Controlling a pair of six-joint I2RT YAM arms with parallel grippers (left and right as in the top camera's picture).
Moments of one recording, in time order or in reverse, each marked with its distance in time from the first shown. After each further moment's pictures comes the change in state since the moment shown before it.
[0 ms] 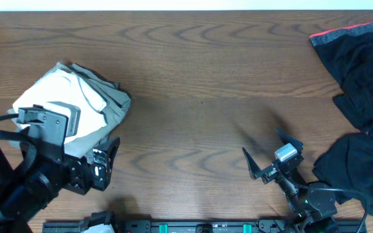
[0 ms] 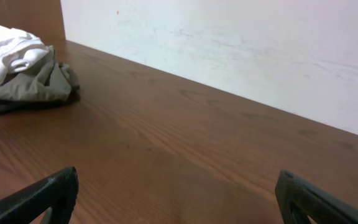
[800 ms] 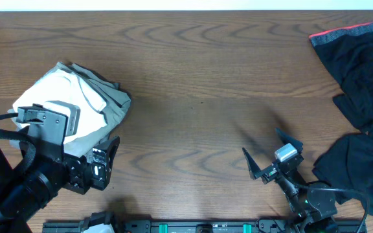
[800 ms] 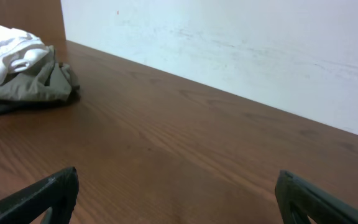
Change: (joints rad) left arm 0.000 0.013 0.022 -0.005 0.000 0.000; right arm 0.000 0.000 0.000 0.000 -0.001 0.000
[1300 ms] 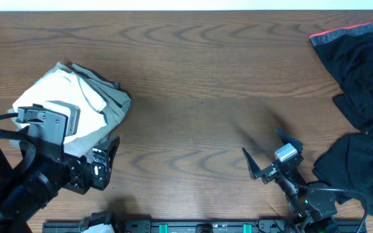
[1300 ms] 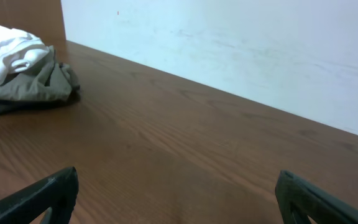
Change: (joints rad) left arm 0.000 0.000 0.000 0.000 0.000 0.000; right arm 0.000 0.000 0.000 0.000 0.000 0.000
